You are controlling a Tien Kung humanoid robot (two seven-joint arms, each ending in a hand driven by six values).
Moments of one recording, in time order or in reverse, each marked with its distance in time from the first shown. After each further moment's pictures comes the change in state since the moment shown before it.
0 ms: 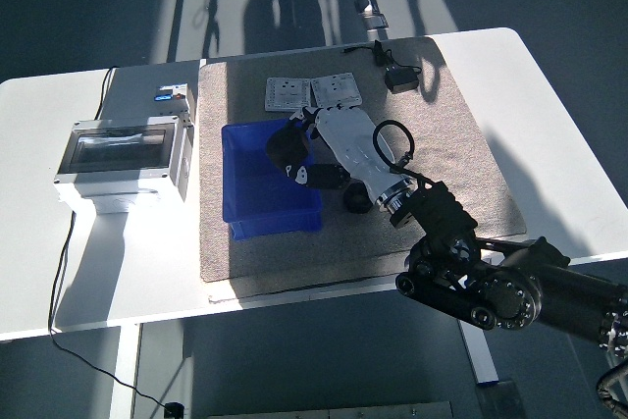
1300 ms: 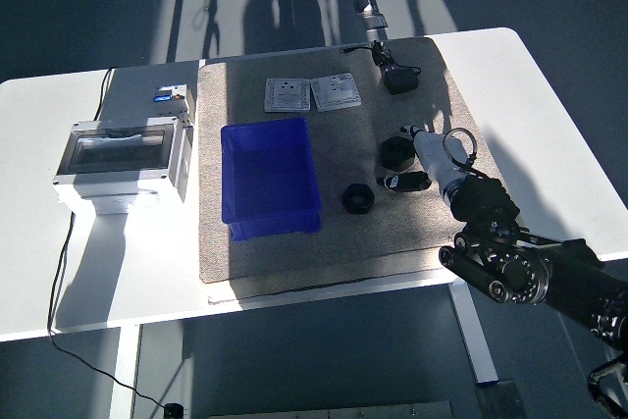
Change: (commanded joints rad) left arm -0.007 -0.001 0.014 0.000 0.002 -0.022 0.044; right arm -0.018 0.037 0.143 -0.421 0.036 0.200 -0.160
